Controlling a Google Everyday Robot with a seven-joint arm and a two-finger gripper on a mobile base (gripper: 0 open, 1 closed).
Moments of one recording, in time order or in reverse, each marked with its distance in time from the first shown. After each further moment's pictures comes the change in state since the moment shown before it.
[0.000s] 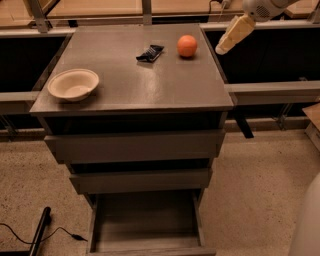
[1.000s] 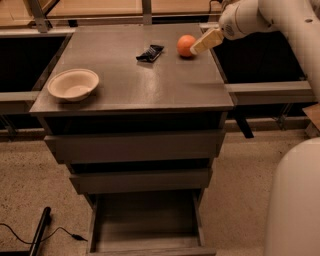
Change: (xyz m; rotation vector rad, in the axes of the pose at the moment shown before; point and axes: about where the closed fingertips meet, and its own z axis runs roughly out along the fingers) arm 0.010 -0.029 0.107 0.119 -0.142 0.296
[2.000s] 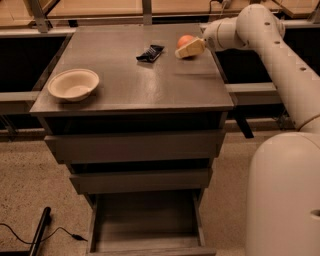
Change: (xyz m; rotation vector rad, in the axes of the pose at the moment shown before) arm 0.010 0.012 0.080 -0.016 -0.101 0.173
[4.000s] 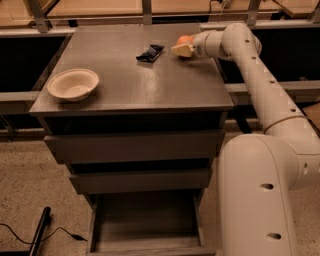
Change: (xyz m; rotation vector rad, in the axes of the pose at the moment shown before) arm 0.019 -0.004 0.073 -0.017 -0.088 0.095
